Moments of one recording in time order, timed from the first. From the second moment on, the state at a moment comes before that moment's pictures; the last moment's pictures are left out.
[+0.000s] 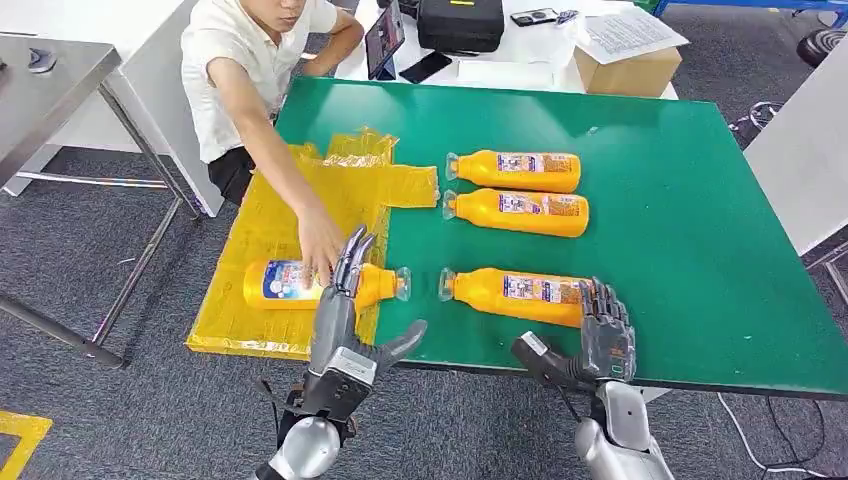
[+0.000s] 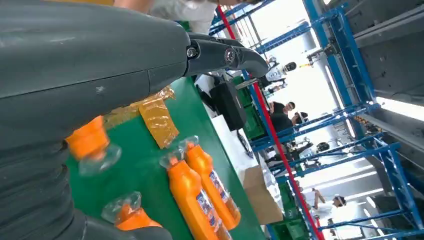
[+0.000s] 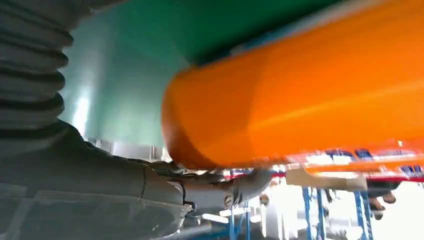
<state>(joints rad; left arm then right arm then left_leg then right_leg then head) -0.11 -0.24 -0.51 -1.33 -0.18 0.57 -0.45 -0.24 -0.04 0.03 -0.79 1.36 -0.70 -0.11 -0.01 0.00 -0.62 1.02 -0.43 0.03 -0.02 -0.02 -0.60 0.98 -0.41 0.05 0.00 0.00</state>
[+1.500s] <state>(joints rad) -0.11 -0.24 -0.56 -1.33 -0.06 0.55 -0.46 -0.47 -0.14 0.21 -0.46 1.15 -0.54 -0.17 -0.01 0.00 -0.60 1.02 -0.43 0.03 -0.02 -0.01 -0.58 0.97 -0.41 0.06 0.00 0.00</state>
